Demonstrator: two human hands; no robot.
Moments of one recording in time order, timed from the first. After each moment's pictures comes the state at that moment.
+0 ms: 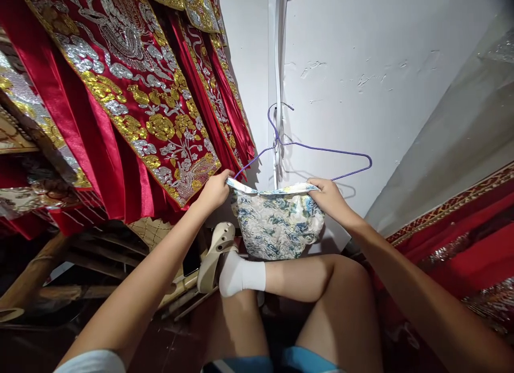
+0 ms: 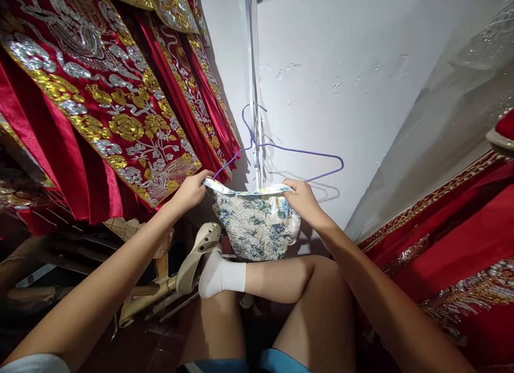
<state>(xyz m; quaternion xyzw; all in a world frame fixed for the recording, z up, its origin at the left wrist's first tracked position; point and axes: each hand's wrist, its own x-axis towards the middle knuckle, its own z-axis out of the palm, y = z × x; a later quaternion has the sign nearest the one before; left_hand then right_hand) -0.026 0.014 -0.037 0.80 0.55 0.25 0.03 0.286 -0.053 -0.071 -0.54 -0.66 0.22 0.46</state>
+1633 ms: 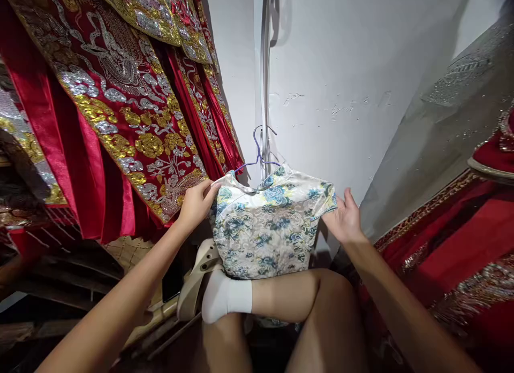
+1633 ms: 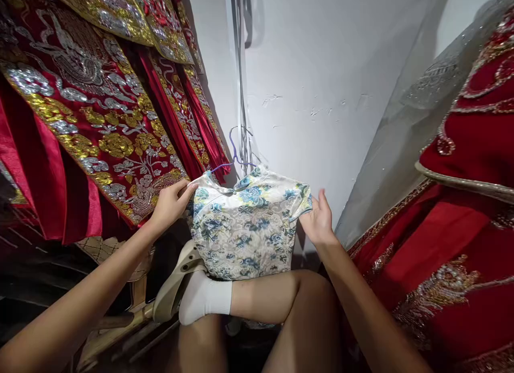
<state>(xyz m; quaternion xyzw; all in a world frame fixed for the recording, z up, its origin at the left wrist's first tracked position) -0.032 0.005 -0.029 0.76 0.49 0.43 0.00 0.323 -0.071 -0.071 -0.34 -0.40 0.50 0.68</state>
